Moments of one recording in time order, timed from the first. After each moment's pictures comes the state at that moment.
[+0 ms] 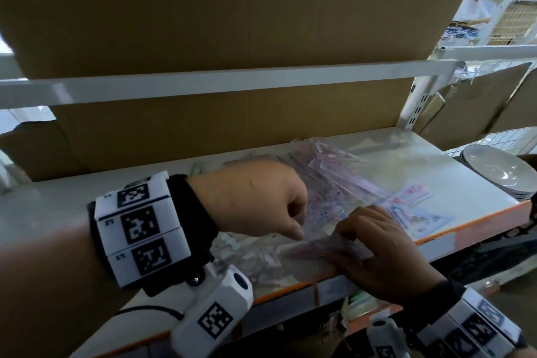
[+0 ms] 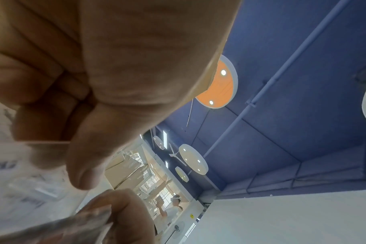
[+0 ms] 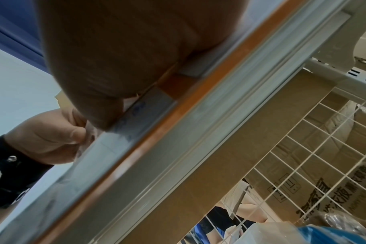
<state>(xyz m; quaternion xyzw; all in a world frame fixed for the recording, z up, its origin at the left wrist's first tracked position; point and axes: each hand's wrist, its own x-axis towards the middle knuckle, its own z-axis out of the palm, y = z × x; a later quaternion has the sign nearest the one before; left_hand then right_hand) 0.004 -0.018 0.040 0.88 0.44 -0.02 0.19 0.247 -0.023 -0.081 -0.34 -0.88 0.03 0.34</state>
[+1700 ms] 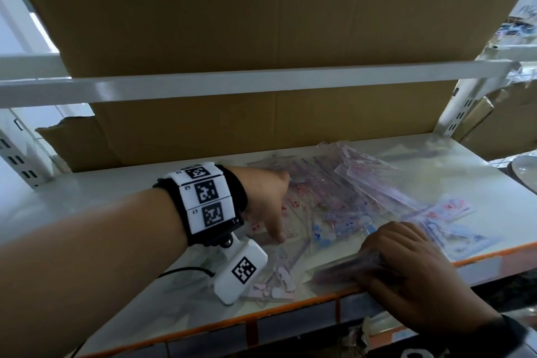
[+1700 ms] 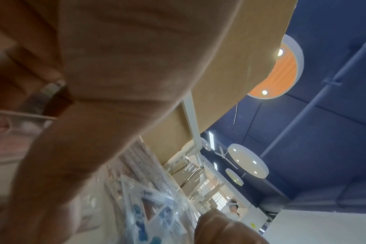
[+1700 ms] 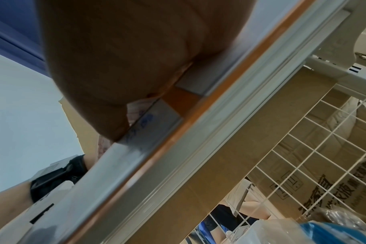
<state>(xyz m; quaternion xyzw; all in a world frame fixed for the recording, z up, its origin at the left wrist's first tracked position) -0.013 0.034 -0.004 0.75 0.61 -0.18 0.21 0.253 -0.028 -0.071 -0.35 -0.90 0.04 0.25</state>
